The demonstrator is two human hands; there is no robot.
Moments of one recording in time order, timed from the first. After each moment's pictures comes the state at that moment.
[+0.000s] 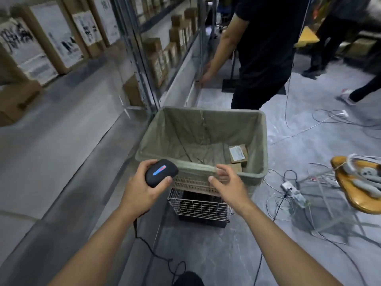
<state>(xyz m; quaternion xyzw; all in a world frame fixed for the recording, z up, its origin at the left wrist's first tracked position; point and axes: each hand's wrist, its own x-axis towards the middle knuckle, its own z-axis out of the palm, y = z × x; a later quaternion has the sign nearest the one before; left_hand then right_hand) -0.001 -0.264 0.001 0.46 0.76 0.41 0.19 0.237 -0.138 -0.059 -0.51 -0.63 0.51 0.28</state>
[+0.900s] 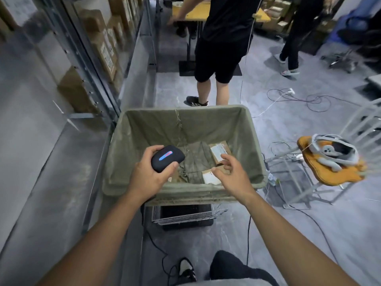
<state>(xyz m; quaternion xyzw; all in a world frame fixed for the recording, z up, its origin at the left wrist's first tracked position) -0.081 -0.059 -0.045 0.54 0.68 0.42 0.28 0.180 -0.018 -0.078 -0.65 -0.56 0.44 0.28</state>
